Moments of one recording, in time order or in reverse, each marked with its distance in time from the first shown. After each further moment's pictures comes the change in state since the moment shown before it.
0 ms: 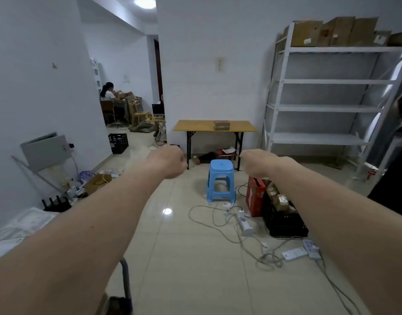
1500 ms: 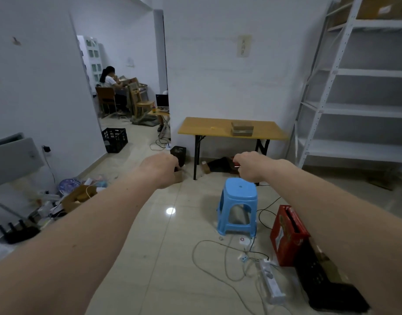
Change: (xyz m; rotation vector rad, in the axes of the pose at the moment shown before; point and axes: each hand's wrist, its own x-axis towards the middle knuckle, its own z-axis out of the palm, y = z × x) left_hand 0.534 -0.161 0.152 0.042 -0.206 -0.108; right_hand 0.640 0.012 0.044 -0.089 -0.091 -0.135
